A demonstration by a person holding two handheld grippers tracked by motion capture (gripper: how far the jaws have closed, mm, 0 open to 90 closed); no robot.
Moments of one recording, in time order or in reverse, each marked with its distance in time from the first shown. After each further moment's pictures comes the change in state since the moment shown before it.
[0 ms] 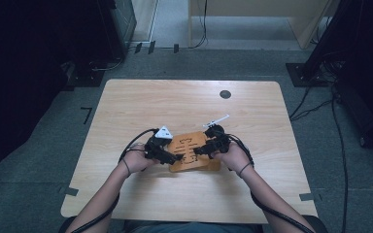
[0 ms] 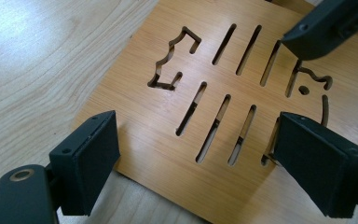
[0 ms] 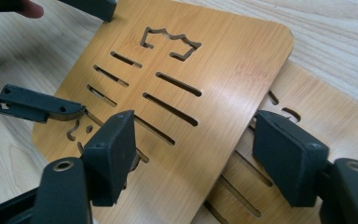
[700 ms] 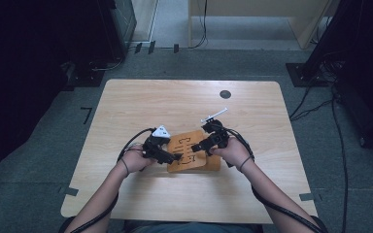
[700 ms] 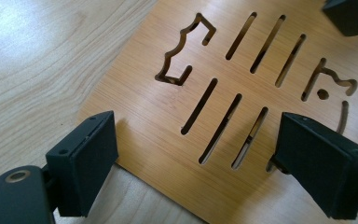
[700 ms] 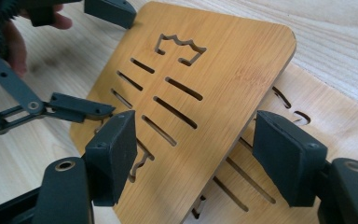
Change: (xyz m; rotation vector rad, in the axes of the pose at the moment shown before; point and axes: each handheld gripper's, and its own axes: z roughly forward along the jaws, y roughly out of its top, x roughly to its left) left arm 0.007 -0.003 -0.003 -0.011 -0.025 -0.052; right arm 0.013 0.019 -0.018 0.069 0.028 0.037
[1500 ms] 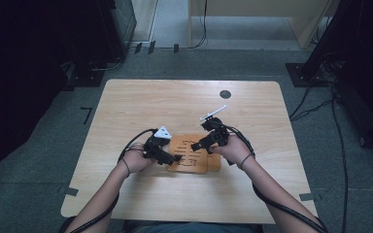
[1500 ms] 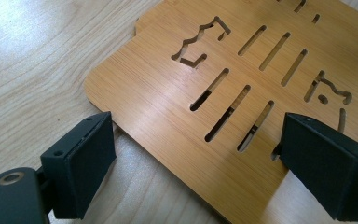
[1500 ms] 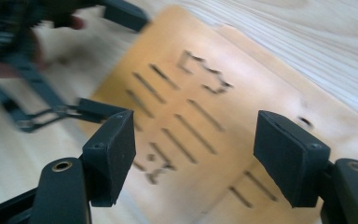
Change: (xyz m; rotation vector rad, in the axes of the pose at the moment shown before) left arm -0.002 0.000 0.004 0.036 0.019 0.050; right arm 0.000 0.005 -0.007 0.020 -0.001 -0.004
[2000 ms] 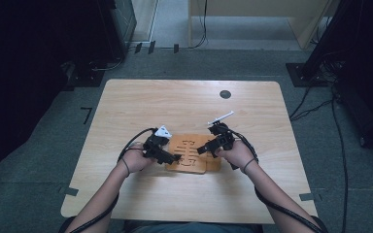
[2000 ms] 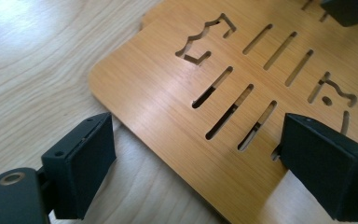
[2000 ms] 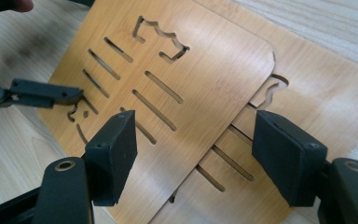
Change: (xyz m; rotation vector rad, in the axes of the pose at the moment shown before) left arm 0.000 0.004 -0.003 0.025 0.030 -0.025; right arm -0.024 -0.019 0.016 0.016 0.019 0.101
